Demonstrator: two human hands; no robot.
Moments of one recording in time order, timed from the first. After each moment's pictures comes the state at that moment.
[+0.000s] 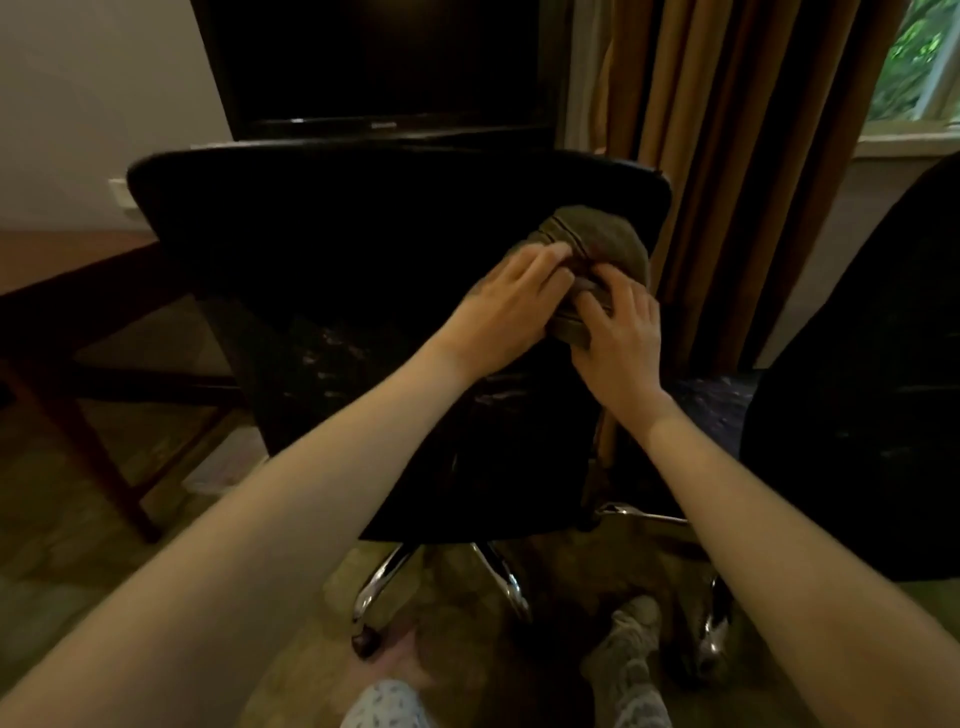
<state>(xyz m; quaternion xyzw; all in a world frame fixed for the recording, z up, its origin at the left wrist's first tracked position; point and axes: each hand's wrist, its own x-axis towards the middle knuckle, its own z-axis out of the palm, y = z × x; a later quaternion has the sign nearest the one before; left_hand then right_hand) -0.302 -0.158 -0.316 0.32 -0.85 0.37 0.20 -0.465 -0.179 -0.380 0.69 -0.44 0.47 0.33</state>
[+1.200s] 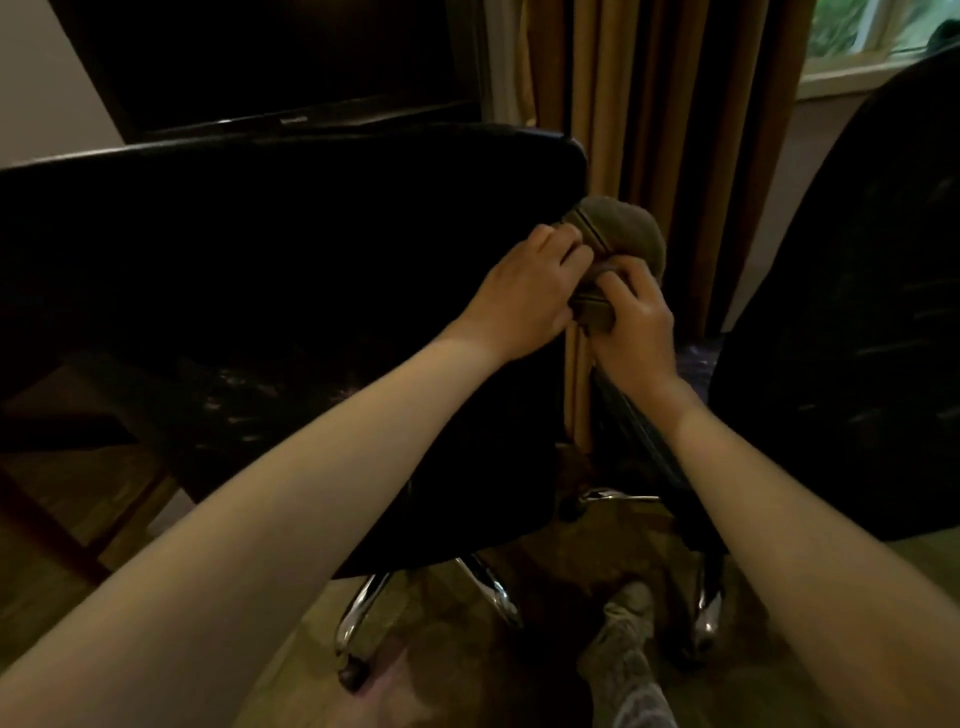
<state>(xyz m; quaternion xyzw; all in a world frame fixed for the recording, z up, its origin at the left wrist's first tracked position) -0.406 -0.197 -0.315 0.36 -0.88 0.26 0.17 -0.548 -0.215 -0.399 0.67 -0.48 0.54 0.18</state>
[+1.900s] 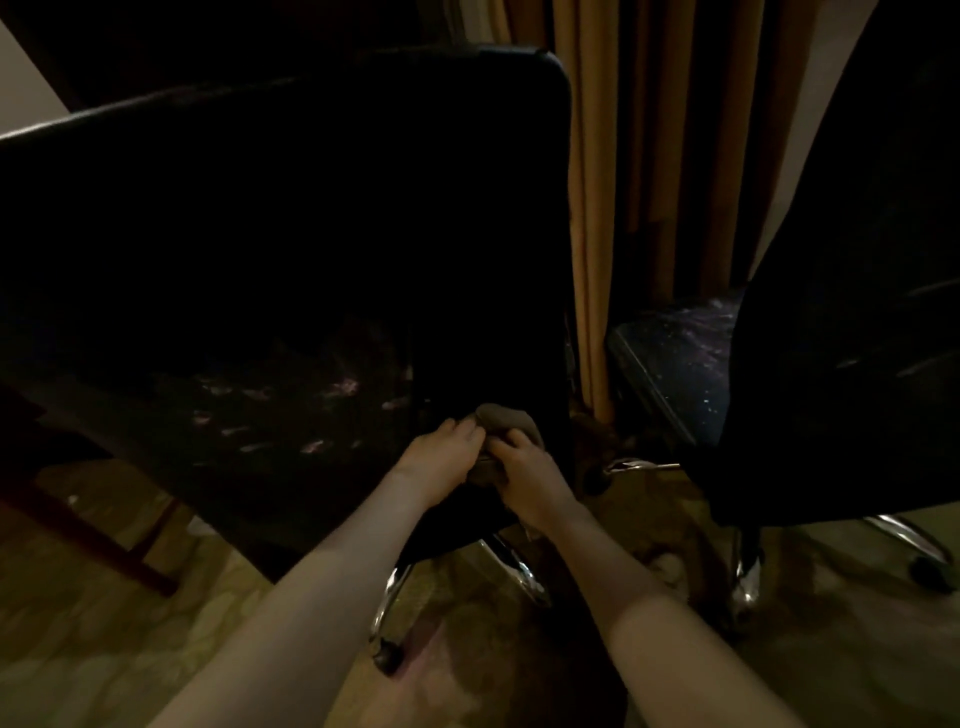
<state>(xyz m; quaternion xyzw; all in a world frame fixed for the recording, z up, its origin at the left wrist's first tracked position) -0.335 -0.206 -0.473 0.47 -0.86 0.09 -0.15 -0.454 -0.213 -0.583 0.77 -0.53 0.33 -0.15</state>
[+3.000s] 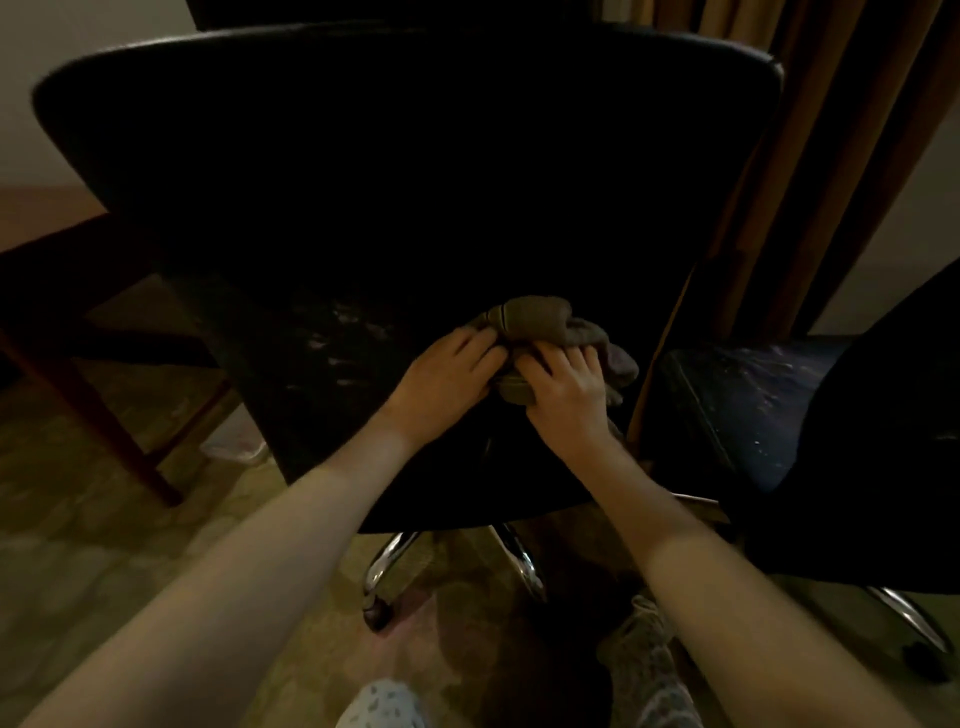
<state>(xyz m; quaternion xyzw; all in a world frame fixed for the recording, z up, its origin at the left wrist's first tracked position) -0.249 -0.215 -0.440 0.36 -0.85 0.35 0.16 -0.417 -0.227 -0.485 0.73 -0.37 0.48 0.33</state>
